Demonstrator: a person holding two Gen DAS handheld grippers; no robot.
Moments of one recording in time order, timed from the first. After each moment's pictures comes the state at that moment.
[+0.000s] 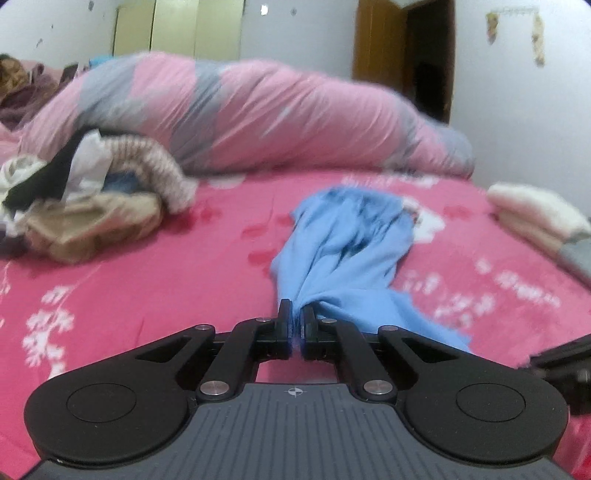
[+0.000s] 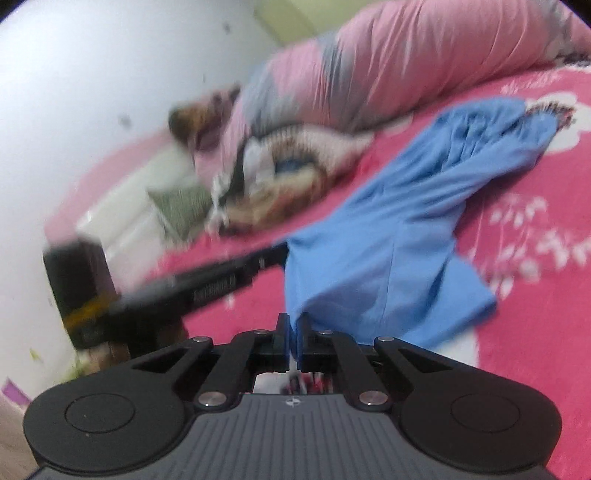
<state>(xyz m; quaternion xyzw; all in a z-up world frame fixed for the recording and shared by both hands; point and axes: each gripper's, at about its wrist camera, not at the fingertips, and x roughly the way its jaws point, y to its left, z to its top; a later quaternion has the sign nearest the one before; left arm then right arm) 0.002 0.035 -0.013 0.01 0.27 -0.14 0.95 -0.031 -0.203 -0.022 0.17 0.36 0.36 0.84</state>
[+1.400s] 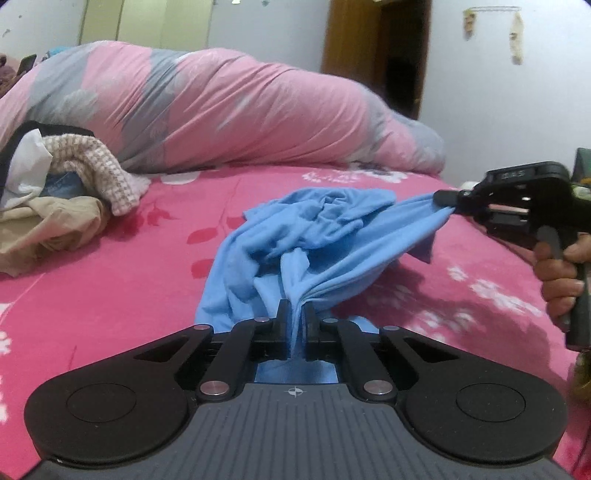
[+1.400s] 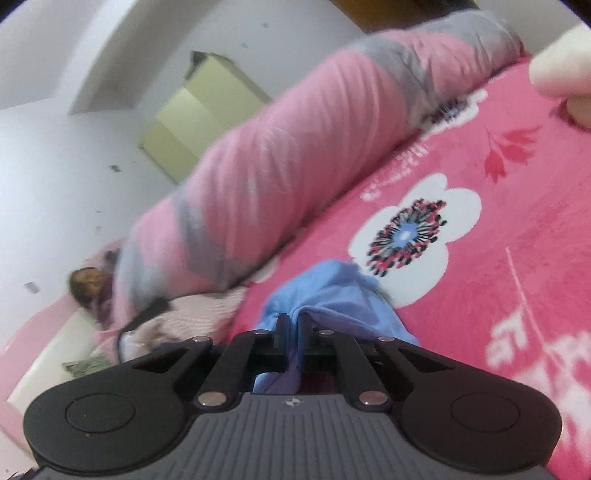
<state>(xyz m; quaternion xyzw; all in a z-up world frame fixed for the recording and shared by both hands) 0.021 0.007 -0.011 0.00 0.26 -0.21 0.94 0.072 -0.339 0.006 0.34 0.22 0.19 0.89</state>
